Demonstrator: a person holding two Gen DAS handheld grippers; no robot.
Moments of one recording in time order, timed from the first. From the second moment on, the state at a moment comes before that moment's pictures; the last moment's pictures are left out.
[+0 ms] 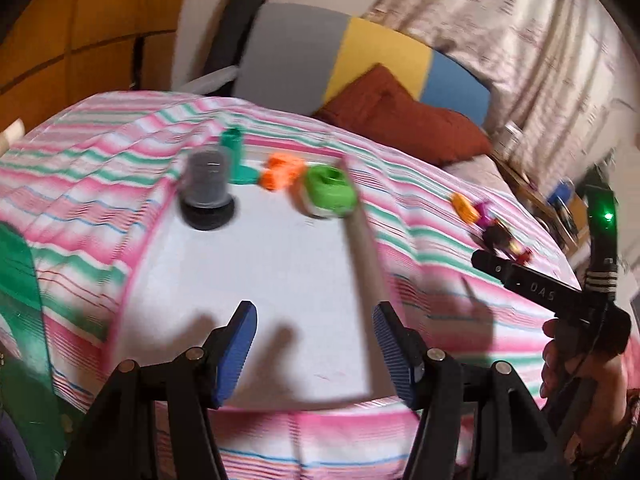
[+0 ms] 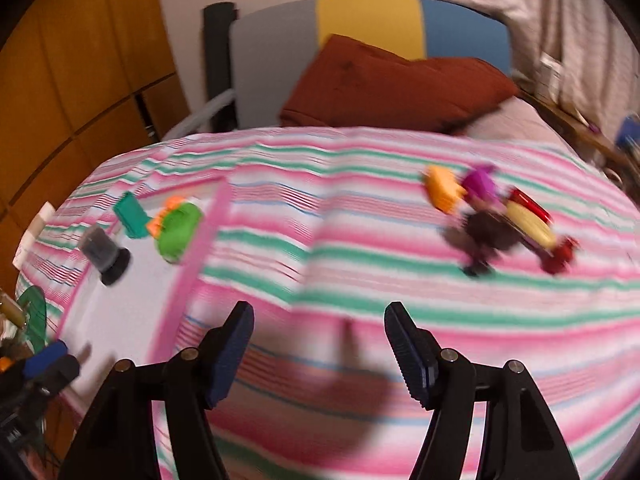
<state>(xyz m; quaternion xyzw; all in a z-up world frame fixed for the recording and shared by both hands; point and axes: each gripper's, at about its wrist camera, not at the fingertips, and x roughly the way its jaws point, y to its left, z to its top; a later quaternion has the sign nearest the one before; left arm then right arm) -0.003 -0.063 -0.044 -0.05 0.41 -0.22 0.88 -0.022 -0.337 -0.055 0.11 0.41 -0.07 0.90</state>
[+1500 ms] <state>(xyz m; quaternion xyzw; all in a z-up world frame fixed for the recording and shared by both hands) -0.048 -0.200 -0.038 0.09 0.40 -0.29 0.87 0.032 -0.534 -0.094 0.29 0.41 0.03 0.87</state>
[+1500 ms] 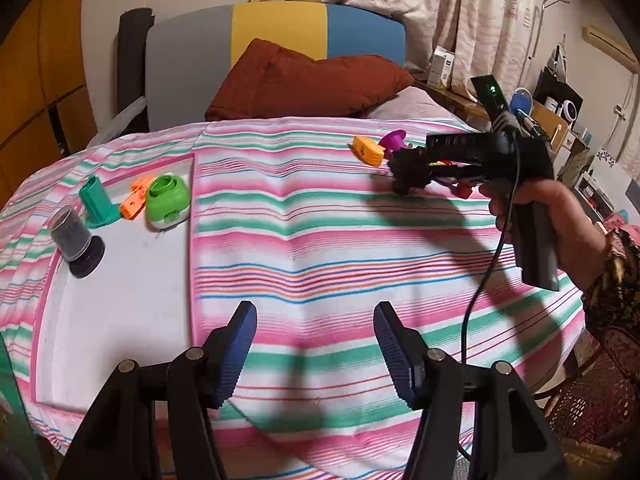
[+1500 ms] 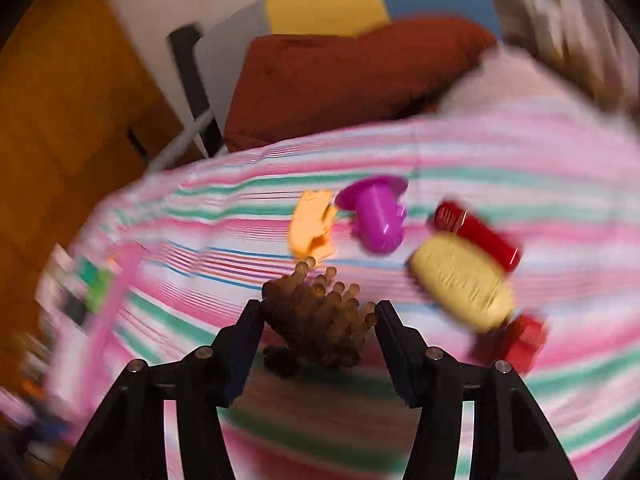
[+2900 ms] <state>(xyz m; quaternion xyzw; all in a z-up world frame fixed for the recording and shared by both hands) -0.046 -0.248 -0.051 0.08 0.42 -0.35 0.84 -0.063 -0.654 -0.104 0.39 0.40 -0.26 0.79</state>
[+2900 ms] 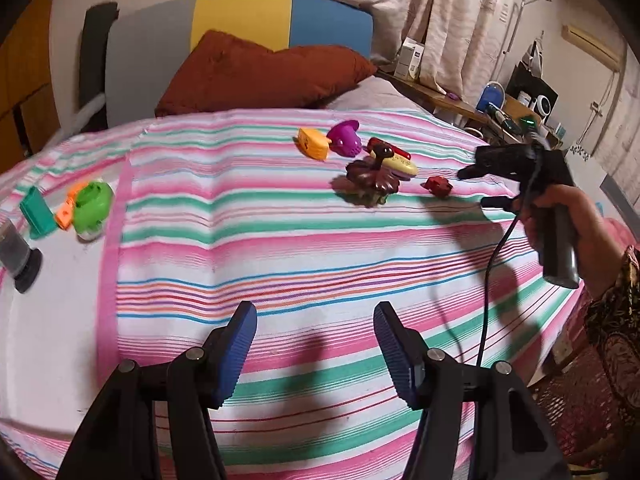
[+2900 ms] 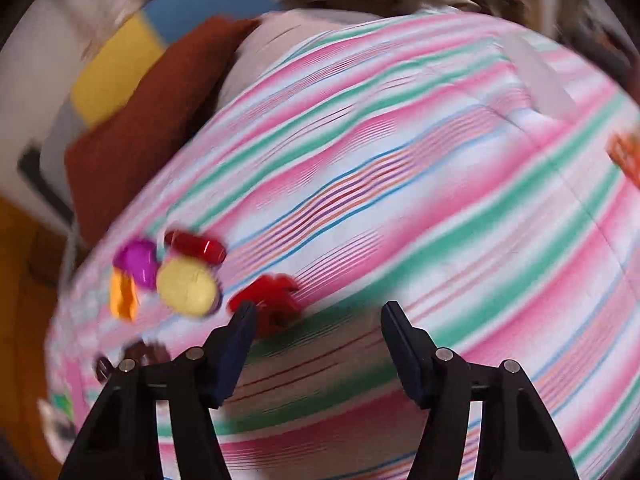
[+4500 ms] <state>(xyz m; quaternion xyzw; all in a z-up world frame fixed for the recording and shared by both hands) 0.048 -0.434 -0.066 0.17 0.40 -0.34 0.84 -0.018 -0.610 -0.111 0.23 0.51 -0.19 0.80</state>
